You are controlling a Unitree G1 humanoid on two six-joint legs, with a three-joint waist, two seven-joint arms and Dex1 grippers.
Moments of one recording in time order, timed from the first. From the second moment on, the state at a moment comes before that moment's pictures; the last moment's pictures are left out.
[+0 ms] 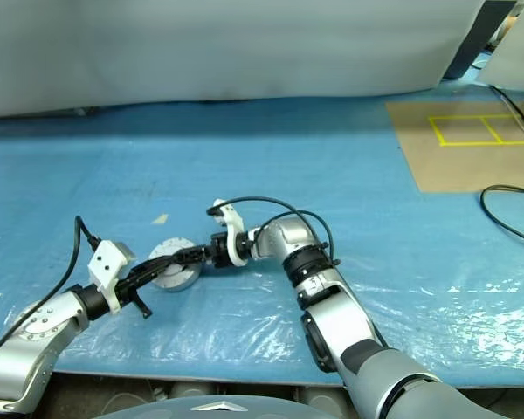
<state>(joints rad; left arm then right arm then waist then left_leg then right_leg) 0.25 0.59 0.12 -0.36 -0.33 0.28 -0.67 -0.78 0.08 0.25 0.61 0.40 1.02 0.81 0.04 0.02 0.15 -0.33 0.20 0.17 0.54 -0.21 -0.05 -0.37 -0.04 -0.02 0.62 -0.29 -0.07</state>
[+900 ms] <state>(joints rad) 0.25 0.59 0.12 -0.36 -0.31 0.25 -0.65 -0.76 0.12 0.08 0.65 0.51 1.26 0.75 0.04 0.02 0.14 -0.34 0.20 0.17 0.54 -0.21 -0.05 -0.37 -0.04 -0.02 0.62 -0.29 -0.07</state>
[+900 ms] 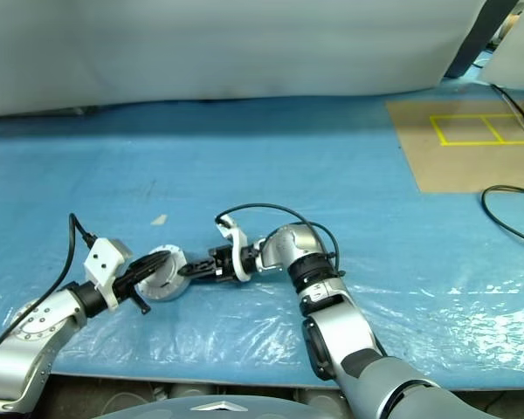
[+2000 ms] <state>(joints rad) 0.21 0.14 0.32 -0.42 -0.80 0.31 -0.34 -0.89 0.12 -0.40 0.84 0.75 1.15 0.61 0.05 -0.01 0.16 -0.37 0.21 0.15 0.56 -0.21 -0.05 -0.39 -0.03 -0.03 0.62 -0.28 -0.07</state>
